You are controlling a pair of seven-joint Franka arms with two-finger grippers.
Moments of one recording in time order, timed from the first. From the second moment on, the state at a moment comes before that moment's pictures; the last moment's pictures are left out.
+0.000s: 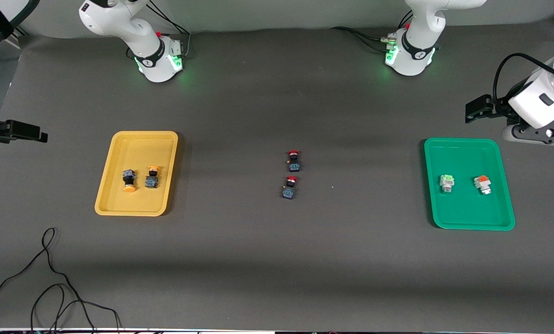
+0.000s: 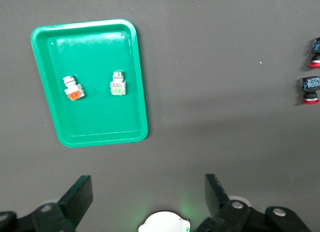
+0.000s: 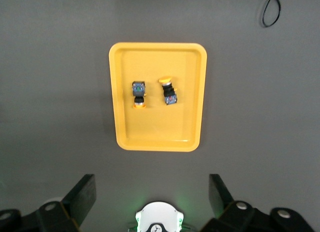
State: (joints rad) left arm -0.09 -0.02 0.01 -1.65 -0.01 1.48 0.04; right arm 0.82 0.58 -1.40 -1.21 0.52 1.15 -0.39
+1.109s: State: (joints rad) left arm -0.09 -0.02 0.01 -1.64 -0.01 1.48 0.04; right arm 0.18 0.03 -0.24 -1.53 -0.02 1.34 -0.06
